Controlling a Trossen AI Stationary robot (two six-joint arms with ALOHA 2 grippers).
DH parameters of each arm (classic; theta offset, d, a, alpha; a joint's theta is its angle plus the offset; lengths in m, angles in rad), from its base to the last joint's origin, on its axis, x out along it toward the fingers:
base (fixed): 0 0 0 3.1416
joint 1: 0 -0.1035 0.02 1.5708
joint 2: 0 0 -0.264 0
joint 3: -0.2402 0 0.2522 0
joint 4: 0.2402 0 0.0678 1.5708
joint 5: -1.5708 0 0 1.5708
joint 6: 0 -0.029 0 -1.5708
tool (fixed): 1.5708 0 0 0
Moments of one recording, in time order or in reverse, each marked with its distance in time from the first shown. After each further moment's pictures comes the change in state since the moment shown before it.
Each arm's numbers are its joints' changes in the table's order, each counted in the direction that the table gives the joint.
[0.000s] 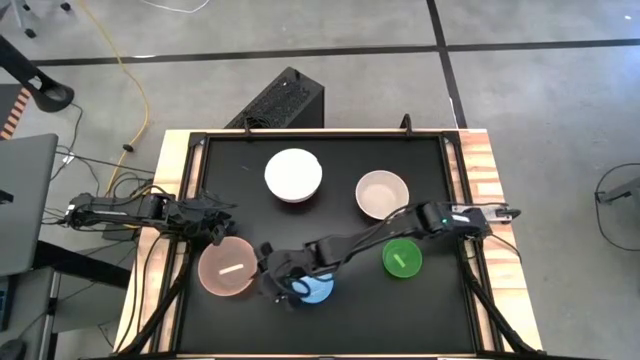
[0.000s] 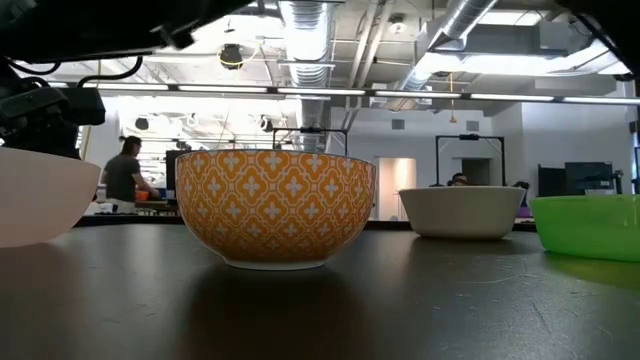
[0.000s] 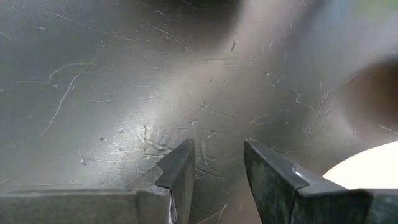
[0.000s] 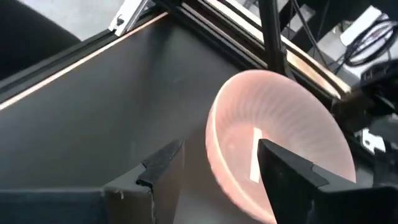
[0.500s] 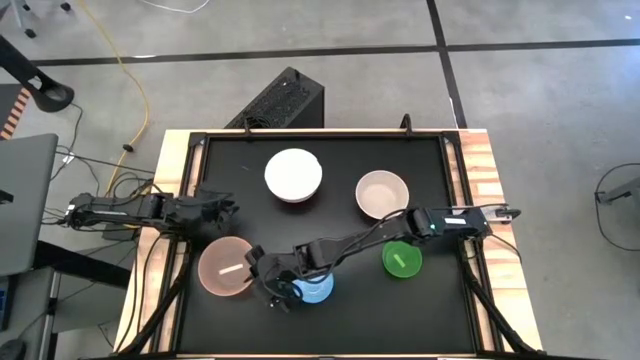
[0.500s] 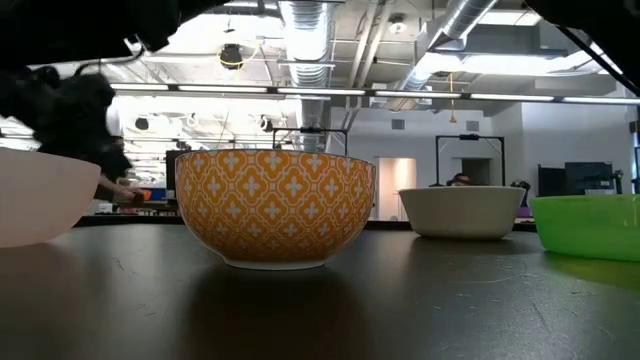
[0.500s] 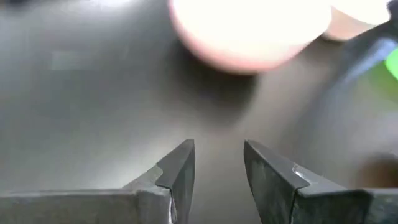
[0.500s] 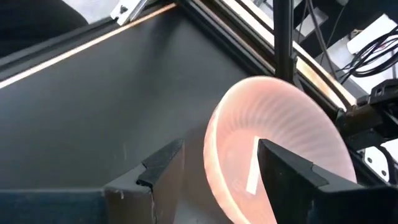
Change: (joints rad) left arm 0.001 0.000 0.000 -0.187 0.240 0.018; right arm 0.011 0.103 -0.183 0.123 0.004 0.086
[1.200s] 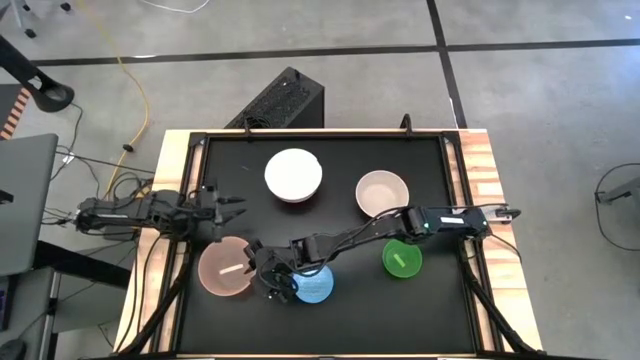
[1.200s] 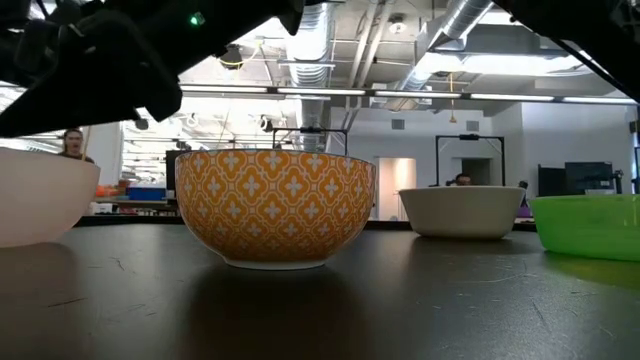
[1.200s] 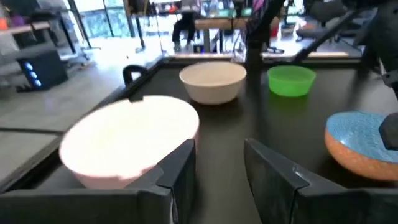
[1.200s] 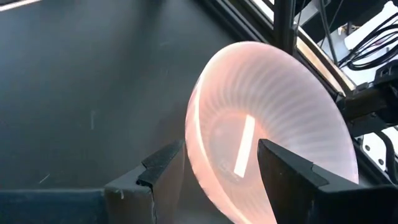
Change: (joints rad) left arm 0.001 -0.170 0.060 -0.394 -0.195 -0.724; right arm 0.035 0.048 0.001 -0.022 0.001 0.070
